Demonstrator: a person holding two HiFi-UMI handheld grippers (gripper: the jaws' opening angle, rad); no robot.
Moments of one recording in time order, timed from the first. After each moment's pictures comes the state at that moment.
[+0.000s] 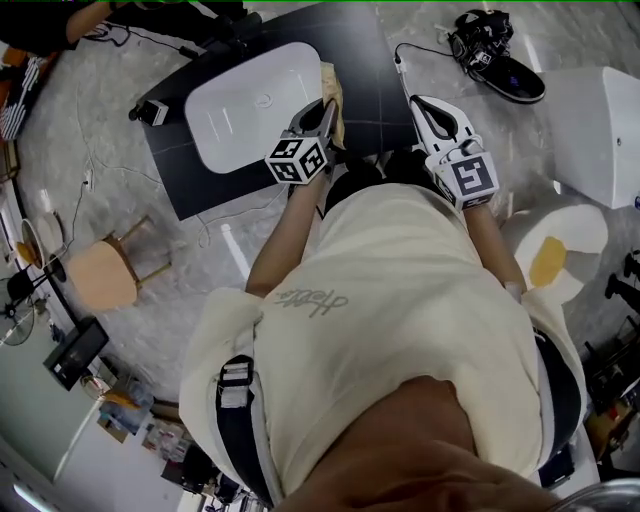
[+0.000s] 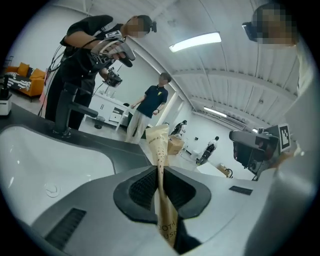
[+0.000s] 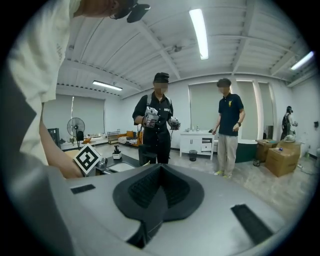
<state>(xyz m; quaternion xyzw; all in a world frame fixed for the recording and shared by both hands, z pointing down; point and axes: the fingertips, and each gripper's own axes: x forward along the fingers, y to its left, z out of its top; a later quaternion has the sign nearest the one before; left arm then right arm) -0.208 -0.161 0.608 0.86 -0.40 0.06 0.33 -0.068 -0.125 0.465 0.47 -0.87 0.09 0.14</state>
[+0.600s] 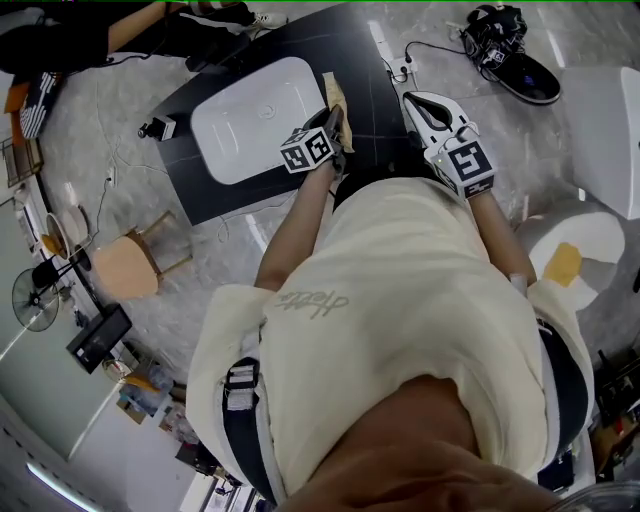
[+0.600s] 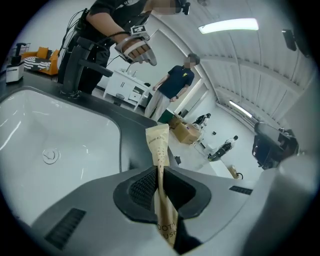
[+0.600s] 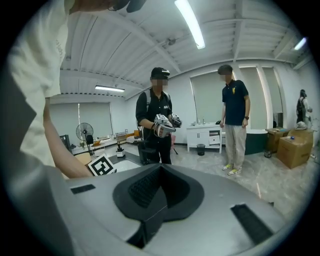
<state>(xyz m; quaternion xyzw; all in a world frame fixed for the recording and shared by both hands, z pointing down) -0.162 -0.191 0.700 0.77 -0.44 0.13 0.45 -0.009 -0.176 0.496 0.42 -0.89 0.14 0.13</state>
